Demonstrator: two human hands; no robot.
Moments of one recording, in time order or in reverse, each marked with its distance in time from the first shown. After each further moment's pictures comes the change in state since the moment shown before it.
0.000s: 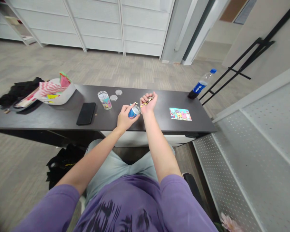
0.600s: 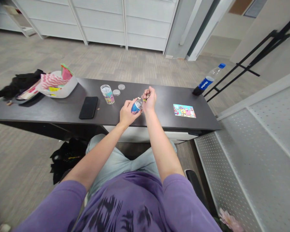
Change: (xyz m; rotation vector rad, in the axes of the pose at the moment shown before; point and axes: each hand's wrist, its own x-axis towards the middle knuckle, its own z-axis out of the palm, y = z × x) left_hand 0.000 -0.002 0.003 0.035 -0.006 -0.037; right_hand -0.034 0.014 0.022 -0.309 0.035 -0.083
